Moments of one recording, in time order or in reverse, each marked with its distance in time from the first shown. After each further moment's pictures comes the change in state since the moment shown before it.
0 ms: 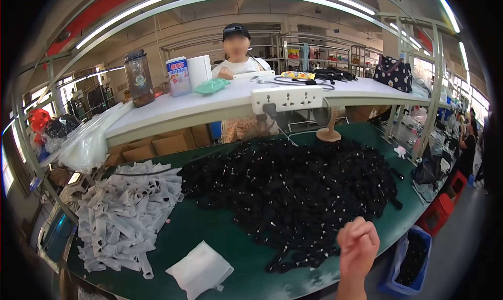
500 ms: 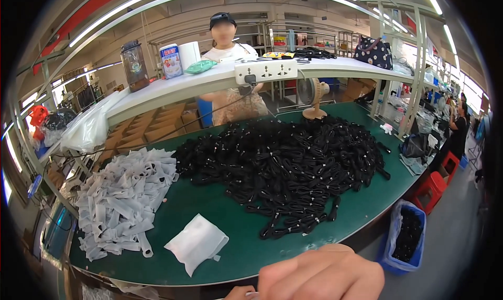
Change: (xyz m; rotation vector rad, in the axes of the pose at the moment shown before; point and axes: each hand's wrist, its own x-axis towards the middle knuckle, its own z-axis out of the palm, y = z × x) left_hand 0.013 0.009 0.069 -0.005 0.405 0.753; right_hand -0.018 -0.112 0.135 0.480 -0.716 -0.174
